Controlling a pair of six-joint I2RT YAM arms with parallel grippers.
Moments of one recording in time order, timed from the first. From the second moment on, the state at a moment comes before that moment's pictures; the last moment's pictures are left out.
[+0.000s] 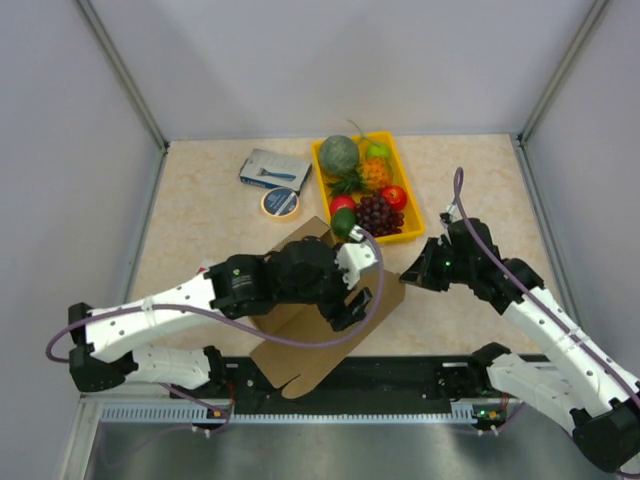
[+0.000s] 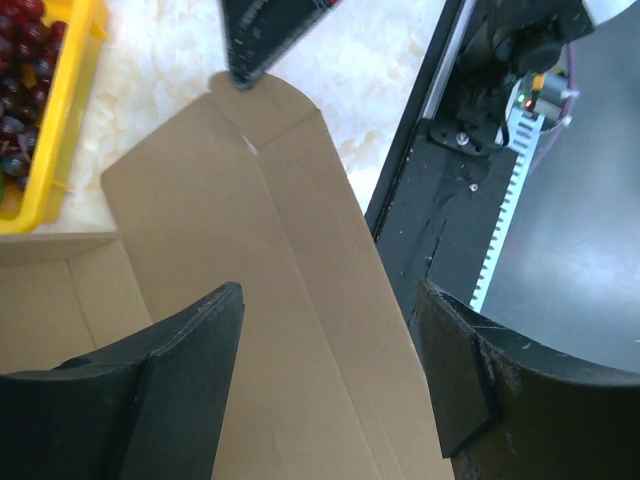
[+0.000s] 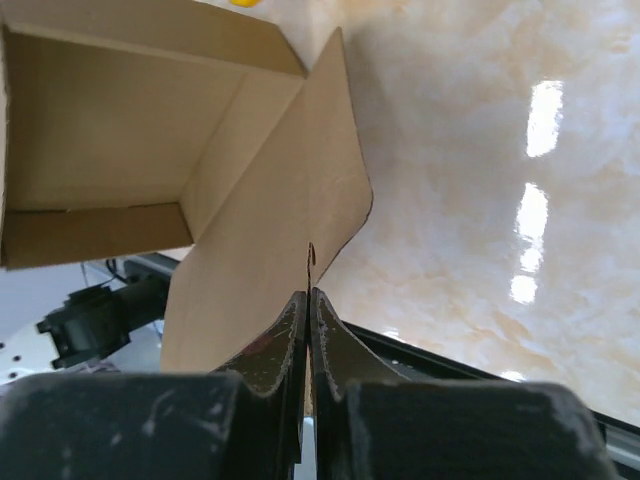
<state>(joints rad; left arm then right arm) -1.19 1.15 1.24 -0.65 0.08 -0.14 0.49 0.85 0.77 -0.69 -0.21 0.81</state>
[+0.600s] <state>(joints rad) -1.42 1.57 1.39 -0.79 -0.23 -0.21 0.49 0.86 0.82 -0.79 -0.21 0.83</state>
